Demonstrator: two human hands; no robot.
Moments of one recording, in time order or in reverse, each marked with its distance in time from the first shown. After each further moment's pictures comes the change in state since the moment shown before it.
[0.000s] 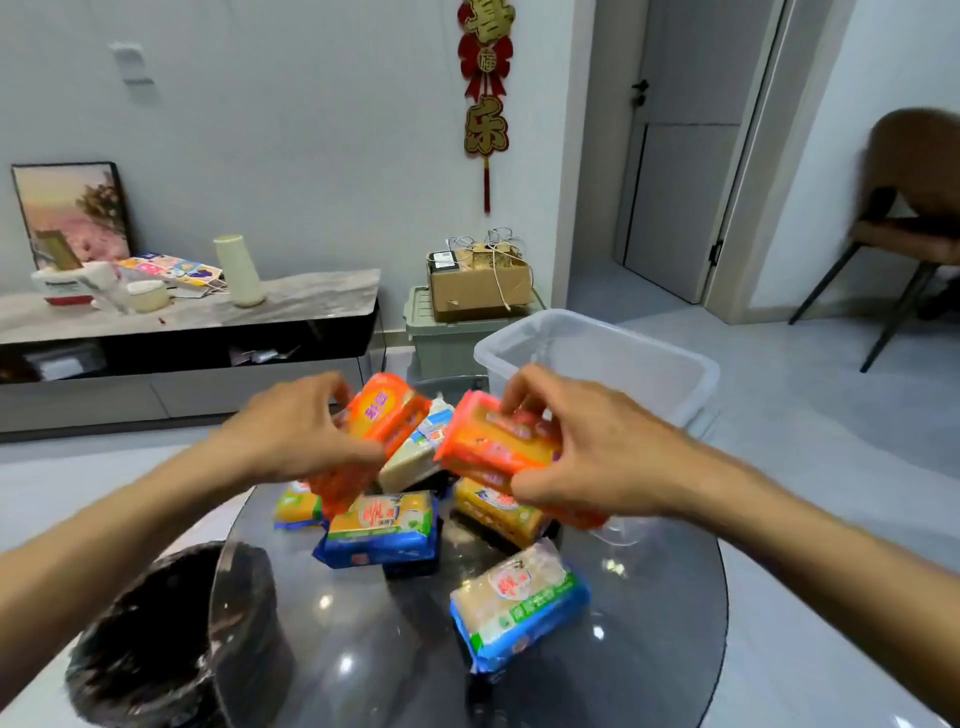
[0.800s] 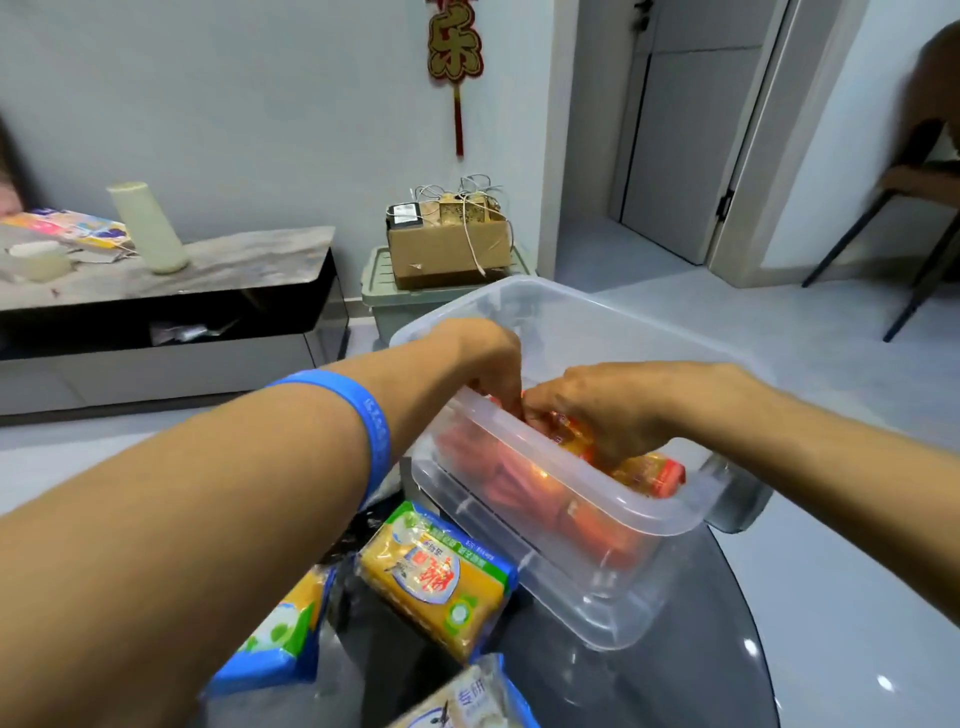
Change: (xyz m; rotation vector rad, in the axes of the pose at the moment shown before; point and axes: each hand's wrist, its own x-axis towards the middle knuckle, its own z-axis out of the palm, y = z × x) left_hand 0.255 0.192 0.123 0.389 -0.417 0.188; right_hand 0.144 0.210 0.015 -0.444 -0.528 -0.087
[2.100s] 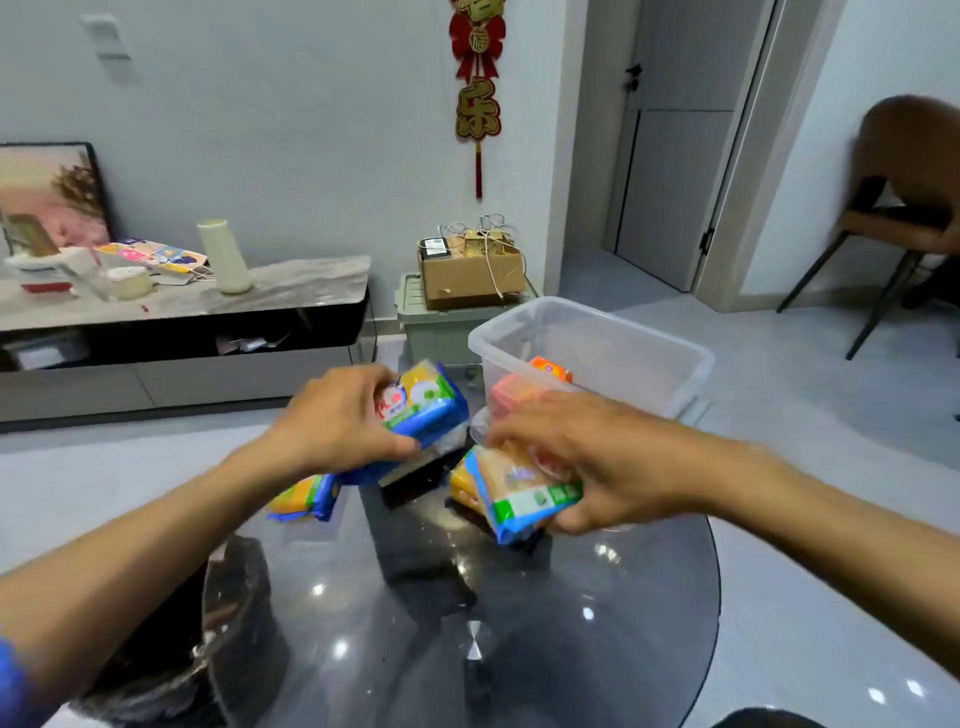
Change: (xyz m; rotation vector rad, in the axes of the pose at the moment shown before) left_hand -0.254 -0.137 0.078 -0.381 0.589 -0.007; right_hand -0.124 -0.178 -0.013 0.099 0.414 -0.285
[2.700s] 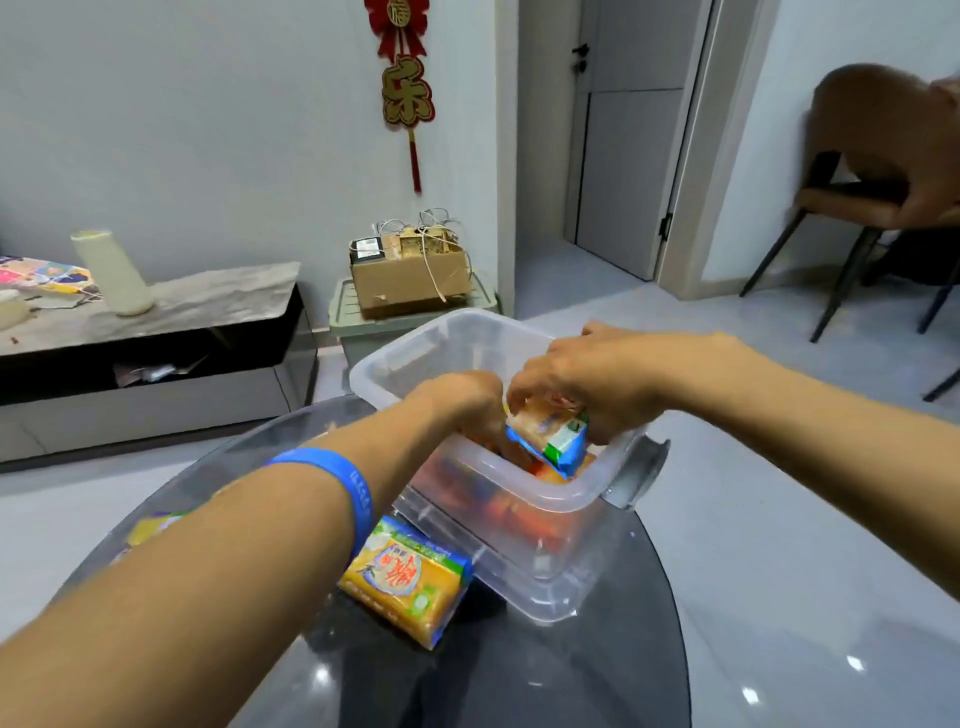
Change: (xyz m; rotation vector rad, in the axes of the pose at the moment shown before) left_hand 0.201 0.166 0.126 0.190 -0.573 0.092; right_hand 0.012 0.185 -0.036 -0.342 -0.346 0.265
